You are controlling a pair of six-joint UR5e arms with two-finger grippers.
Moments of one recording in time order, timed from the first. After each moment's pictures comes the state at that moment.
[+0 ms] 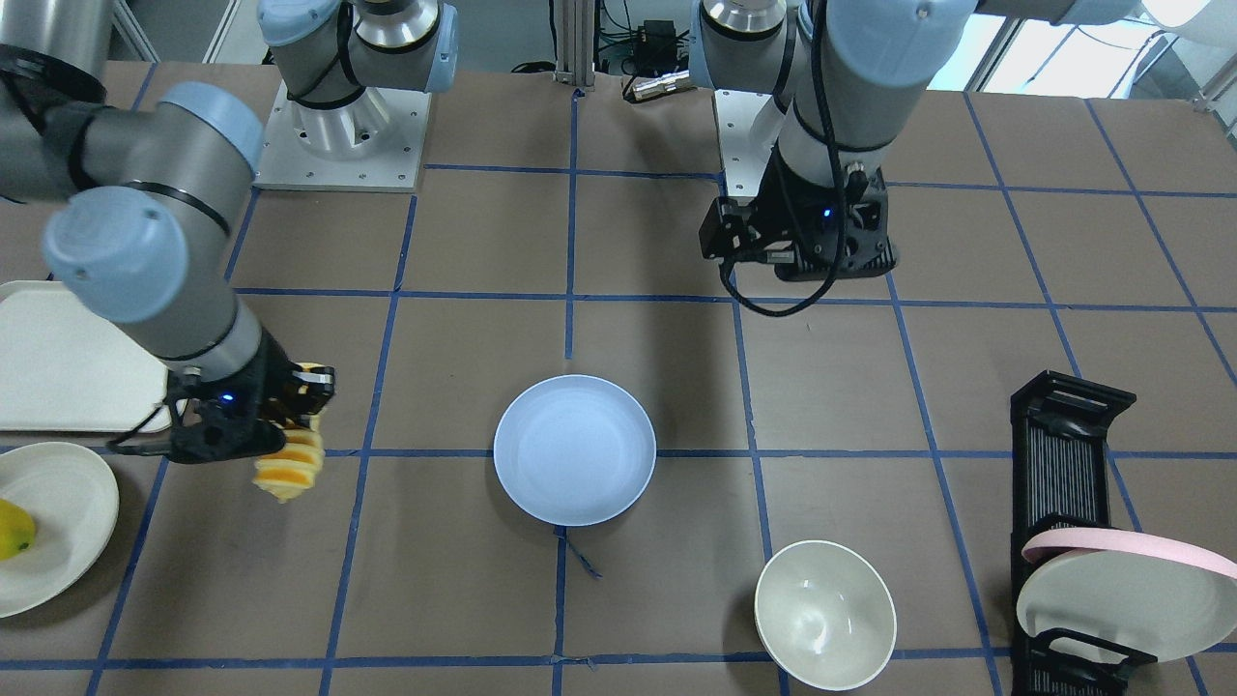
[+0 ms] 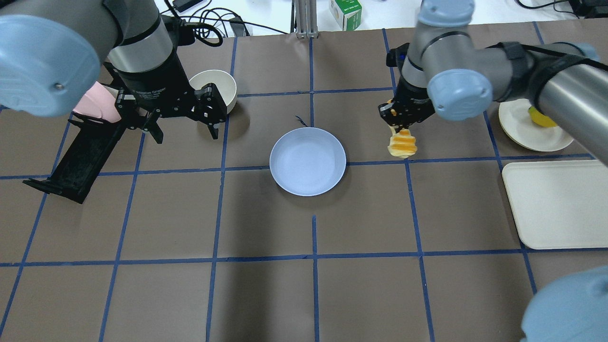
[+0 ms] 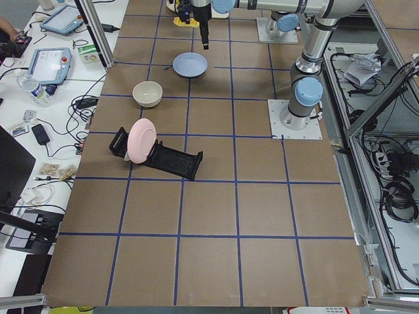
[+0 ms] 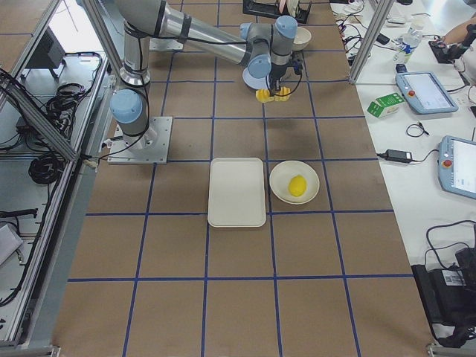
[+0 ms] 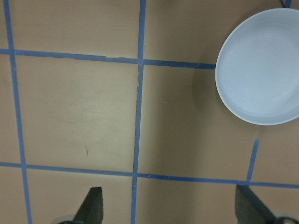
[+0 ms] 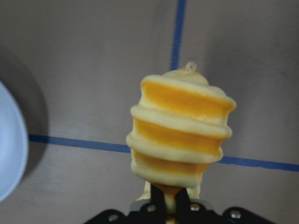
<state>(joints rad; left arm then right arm) -1.67 -1.59 -1.53 -1.69 1.59 -0.17 1.67 -1.20 1.64 -1.97 -1.55 0.02</state>
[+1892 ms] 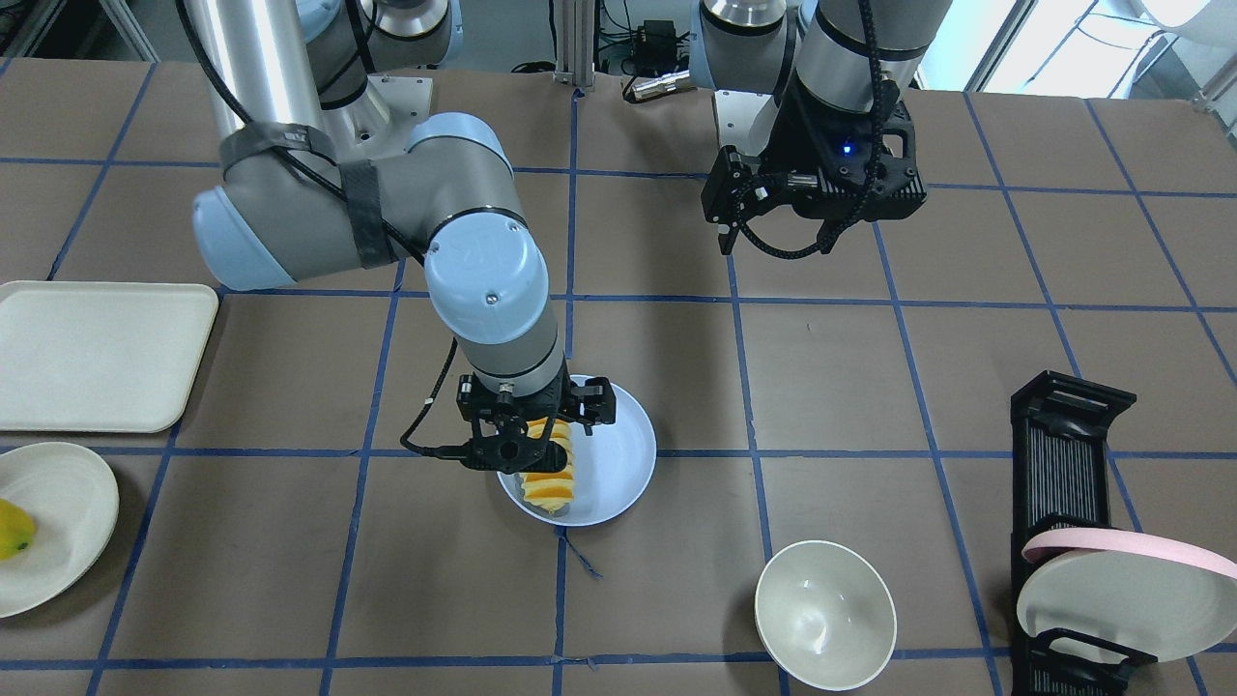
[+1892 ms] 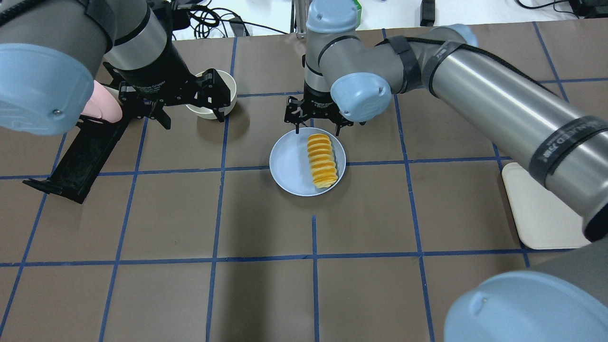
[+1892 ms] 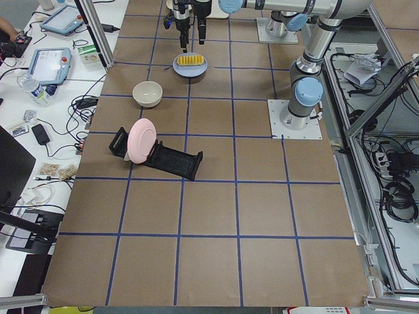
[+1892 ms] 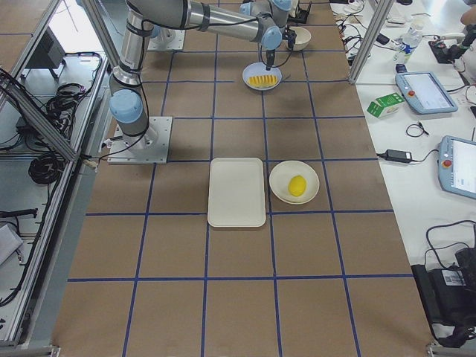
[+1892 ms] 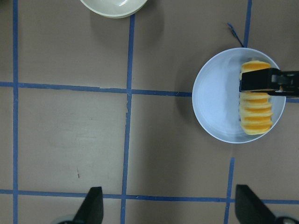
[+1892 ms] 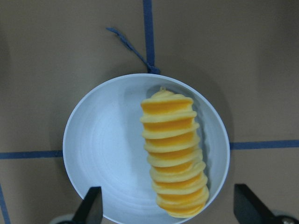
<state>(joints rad) -1.66 -1.56 -1.59 -1.52 1.53 -0.17 1.86 -1.10 1.43 -1.87 -1.46 0.37</state>
